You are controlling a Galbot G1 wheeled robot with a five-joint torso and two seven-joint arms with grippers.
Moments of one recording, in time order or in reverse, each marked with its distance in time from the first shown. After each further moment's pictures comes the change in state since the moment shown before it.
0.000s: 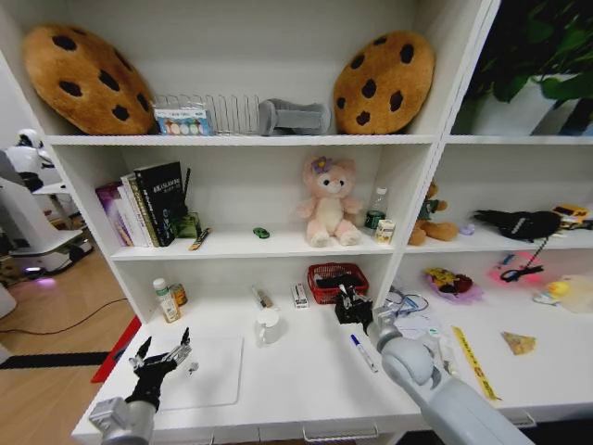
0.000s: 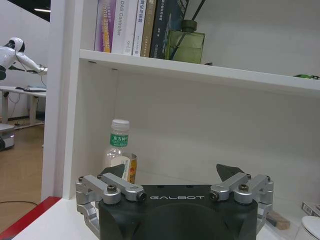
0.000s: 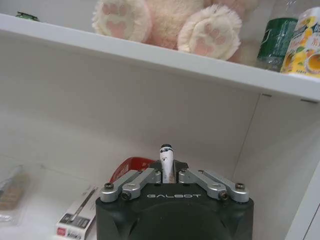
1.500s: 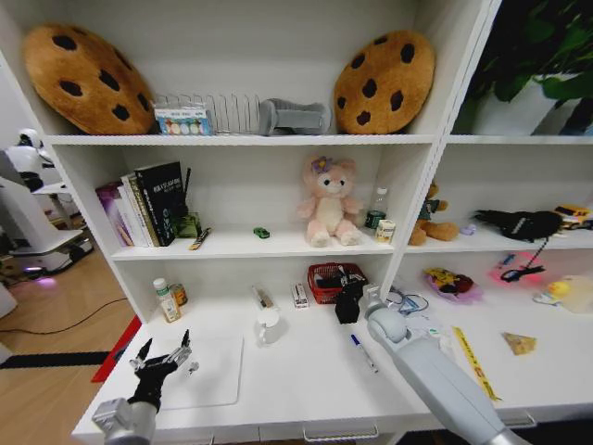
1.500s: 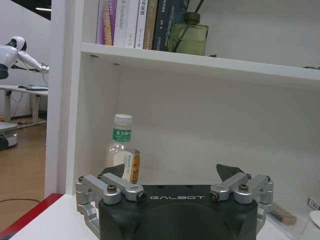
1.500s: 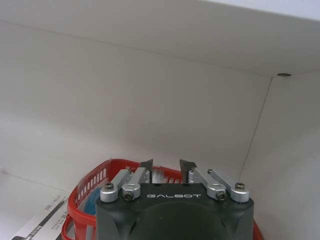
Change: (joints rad) left arm -0.023 0.014 0.010 0.037 0.002 -0.008 -0.008; right arm 0.242 0.097 -0.121 -0.370 -0.037 0.153 -0.090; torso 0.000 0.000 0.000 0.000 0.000
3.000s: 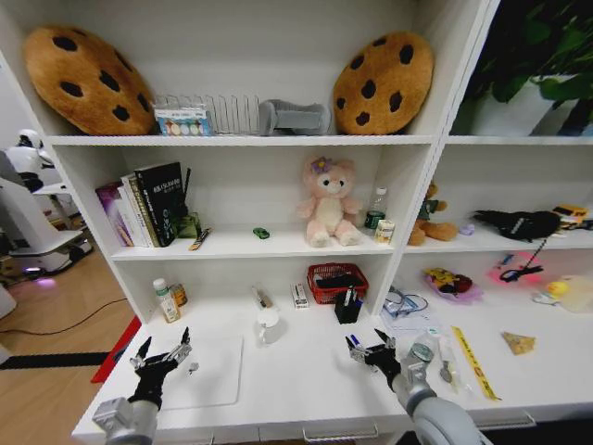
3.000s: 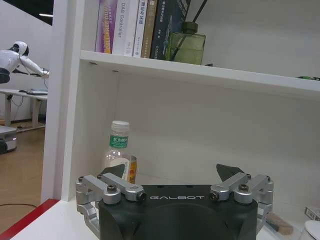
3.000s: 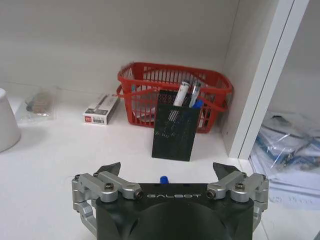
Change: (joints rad) left arm -0.003 -0.025 0.015 -0.014 0.021 -0.015 -0.007; right arm -0.742 -0.065 0.350 0.494 0.096 -0.173 0.058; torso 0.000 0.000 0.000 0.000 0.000
